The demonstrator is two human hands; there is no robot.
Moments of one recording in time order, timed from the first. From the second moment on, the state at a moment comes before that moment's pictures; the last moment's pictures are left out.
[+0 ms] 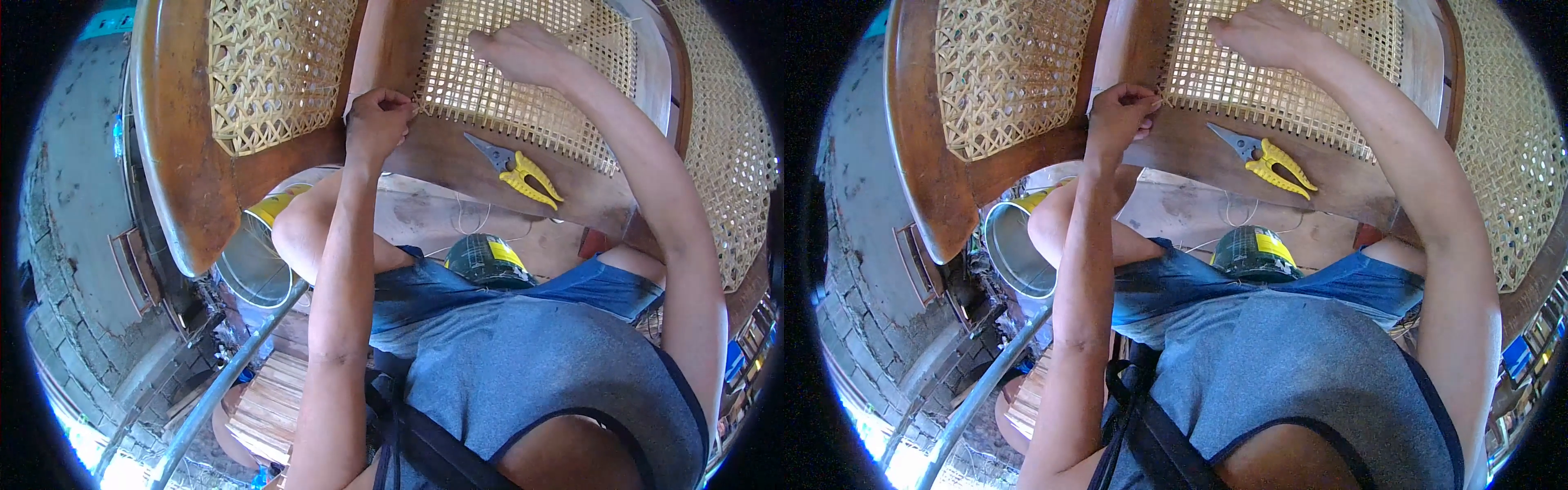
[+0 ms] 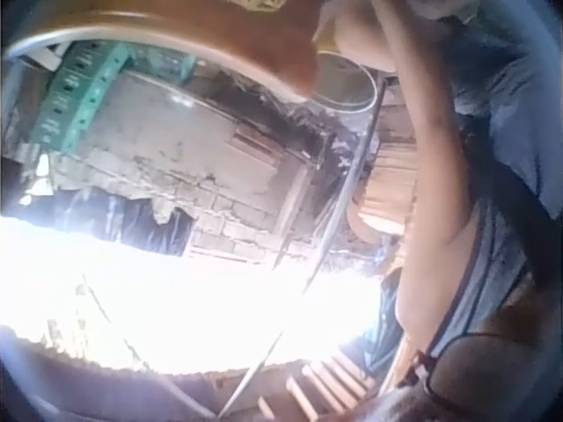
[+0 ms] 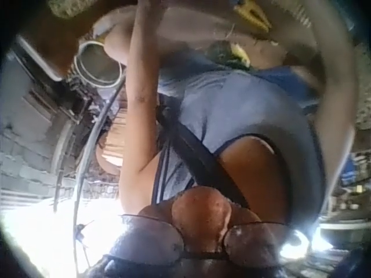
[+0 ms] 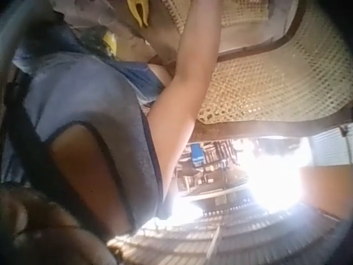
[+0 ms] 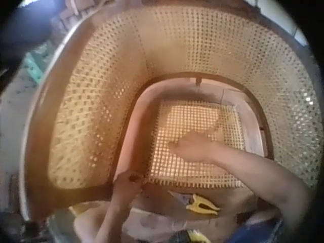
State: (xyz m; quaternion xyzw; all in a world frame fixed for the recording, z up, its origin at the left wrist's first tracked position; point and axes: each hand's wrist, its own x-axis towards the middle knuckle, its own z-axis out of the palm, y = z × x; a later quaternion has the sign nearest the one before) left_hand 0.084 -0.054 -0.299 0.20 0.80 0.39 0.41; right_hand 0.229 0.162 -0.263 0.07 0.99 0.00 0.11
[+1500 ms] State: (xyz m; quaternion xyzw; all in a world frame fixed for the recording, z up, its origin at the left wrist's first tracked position) left_hand 0.093 -0.072 -0.318 0.22 0.78 0.46 0.36; right_hand 0.237 0.148 -0.279 0.13 0.99 -0.09 0.05
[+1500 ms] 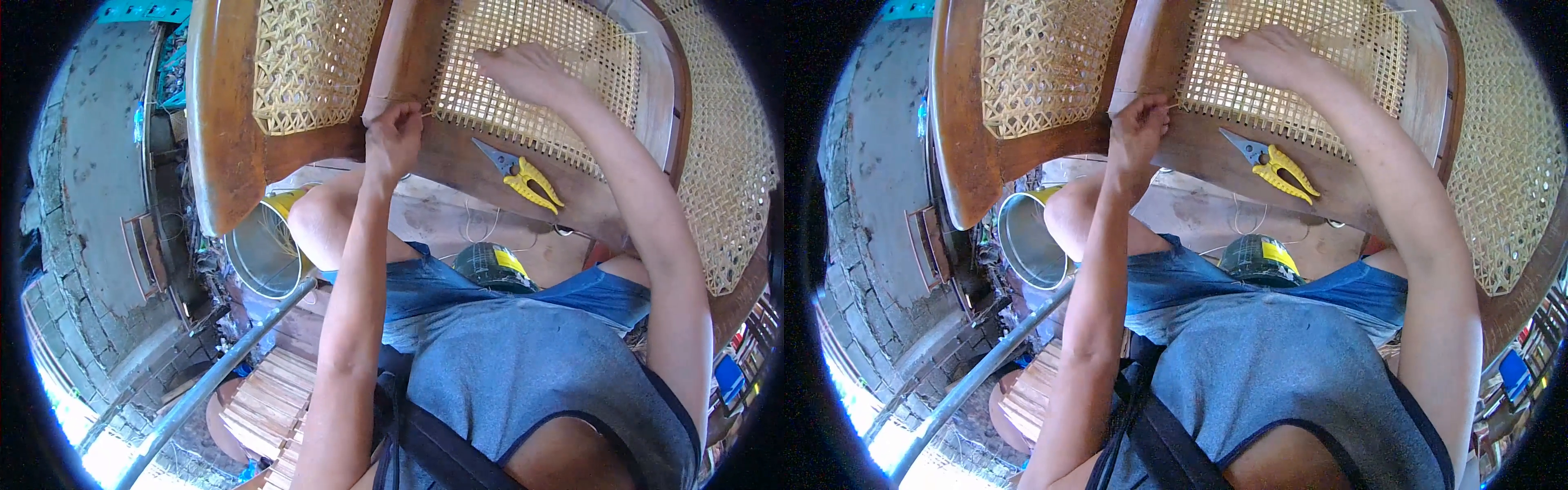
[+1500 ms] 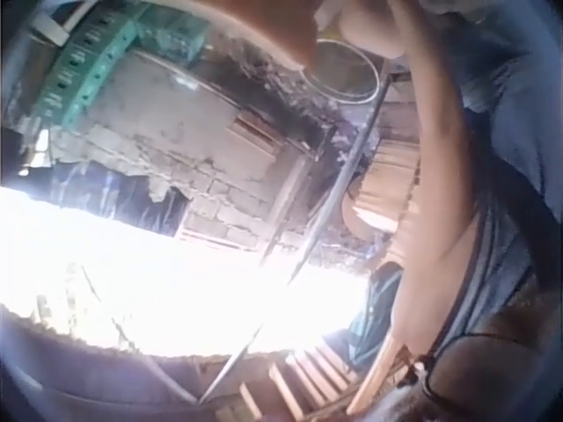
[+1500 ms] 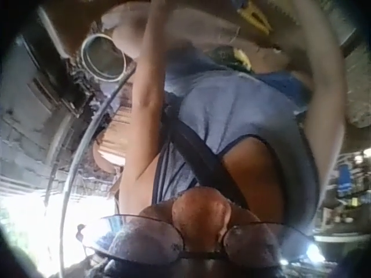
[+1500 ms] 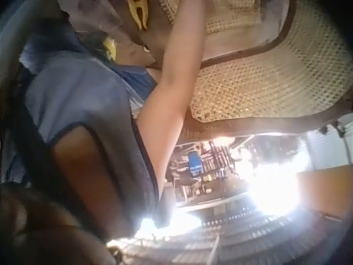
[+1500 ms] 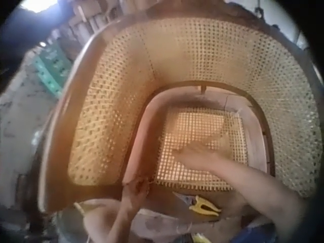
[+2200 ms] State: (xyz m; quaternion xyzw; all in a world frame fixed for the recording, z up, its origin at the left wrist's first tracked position) left_hand 0.099 -0.065 -0.311 0.42 0.80 0.41 0.12; right_hand 0.229 0.146 -0.284 0.05 0.99 0.02 -0.15
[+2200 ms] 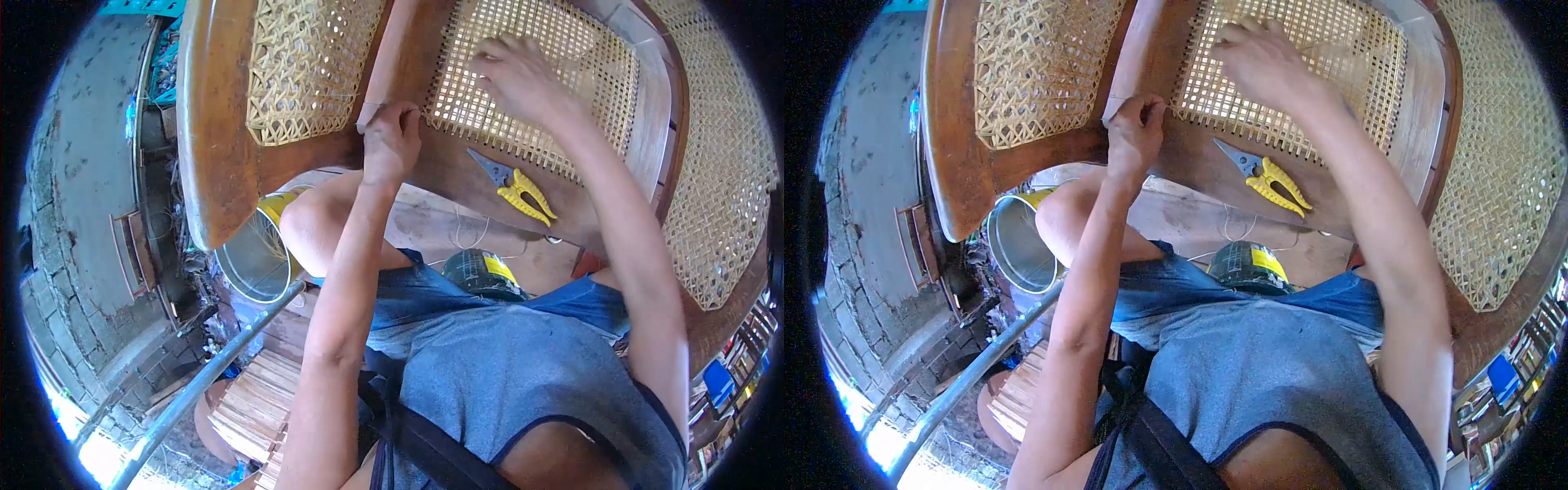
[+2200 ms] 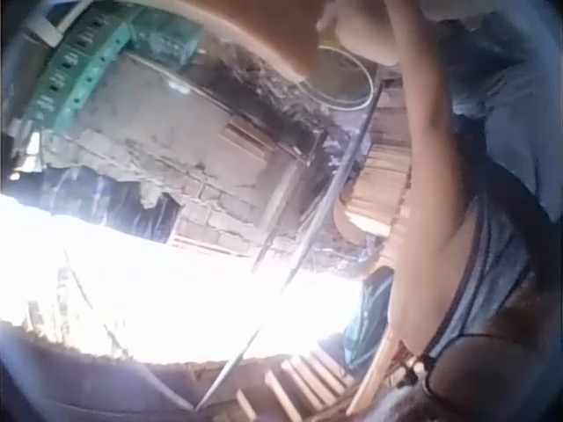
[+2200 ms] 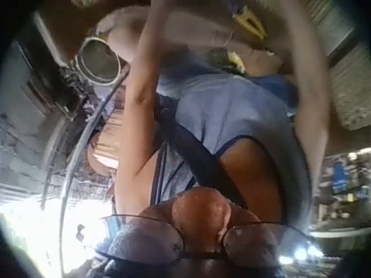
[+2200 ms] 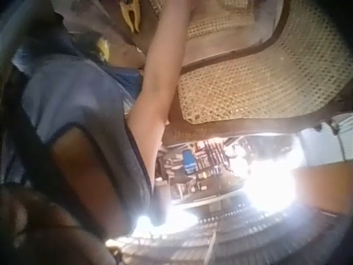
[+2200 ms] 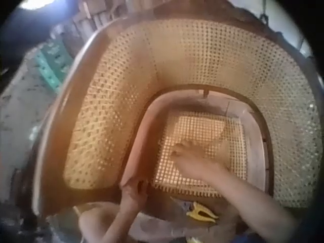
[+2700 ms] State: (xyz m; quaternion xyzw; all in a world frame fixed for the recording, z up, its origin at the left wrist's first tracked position) left_hand 0.107 -0.080 -0.324 0.28 0.78 0.55 0.10; right_hand 0.191 0.030 -0.305 0.26 0.89 -0.31 -0.20
